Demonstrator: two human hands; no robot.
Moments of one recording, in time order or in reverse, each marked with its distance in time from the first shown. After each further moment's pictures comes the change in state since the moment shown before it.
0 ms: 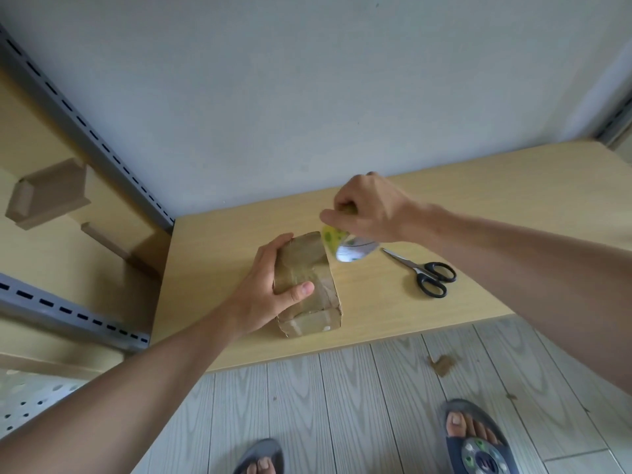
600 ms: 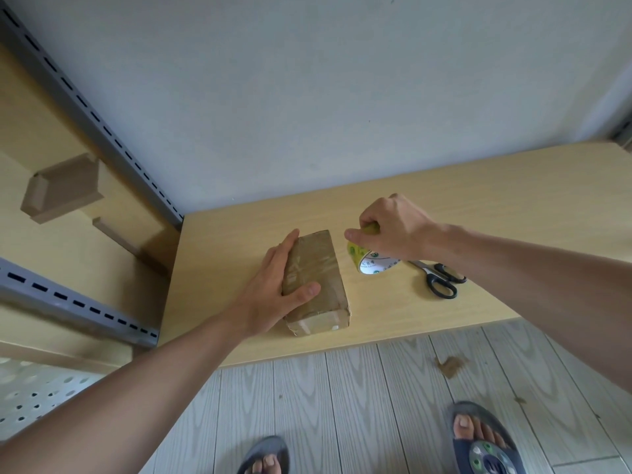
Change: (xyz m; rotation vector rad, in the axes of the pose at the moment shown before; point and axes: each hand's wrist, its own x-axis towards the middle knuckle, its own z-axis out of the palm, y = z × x) left_hand -0.004 -0.007 -0.002 0.020 -0.042 -0.024; right_hand -0.018 0.028 0.020 -0.047 -0.023 0.092
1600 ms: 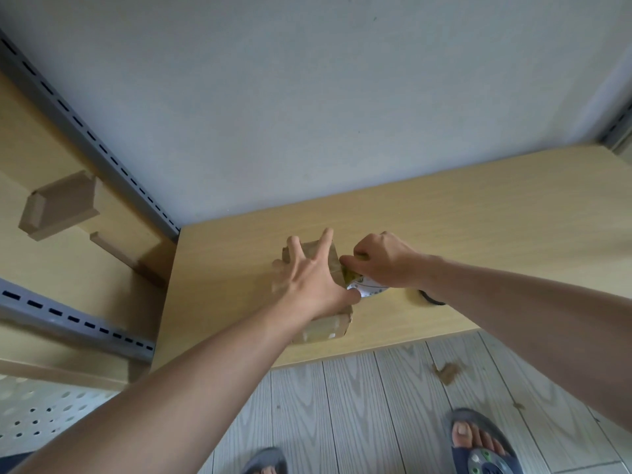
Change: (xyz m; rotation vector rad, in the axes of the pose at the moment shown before) left_hand 0.029 0.104 0.038 0.522 0.018 -0.359; right_hand -0.013 0.005 0.032 0.058 -0.146 0.239
